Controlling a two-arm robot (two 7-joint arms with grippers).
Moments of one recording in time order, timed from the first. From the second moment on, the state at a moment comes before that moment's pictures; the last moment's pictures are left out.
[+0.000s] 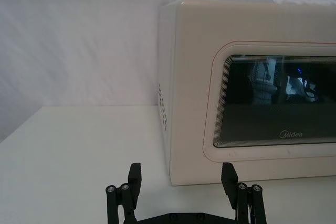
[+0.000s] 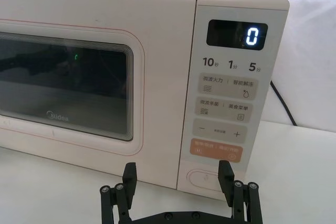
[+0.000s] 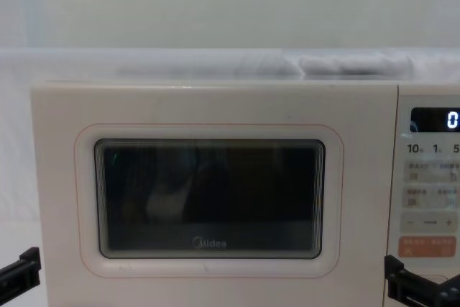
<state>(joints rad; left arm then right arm) 0.27 0.24 0.04 -1.85 -0.25 -0.02 -0.02 -0.17 0.19 -0.26 -1.77 0.07 -0.06 -0.03</state>
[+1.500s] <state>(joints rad) 0.27 0.24 0.04 -1.85 -0.25 -0.02 -0.02 -0.17 0.19 -0.26 -1.77 0.07 -0.06 -0.03</state>
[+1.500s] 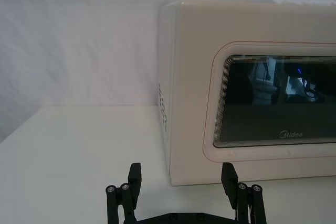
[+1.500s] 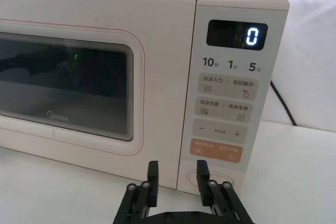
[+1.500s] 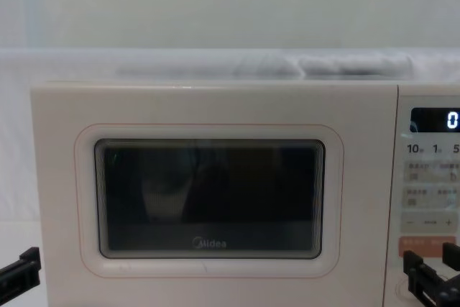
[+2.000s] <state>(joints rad) 0.27 0.24 0.04 -1.85 -0.25 -0.02 -0.02 -0.17 0.19 -0.26 -1.77 0.07 -0.06 -0.03</state>
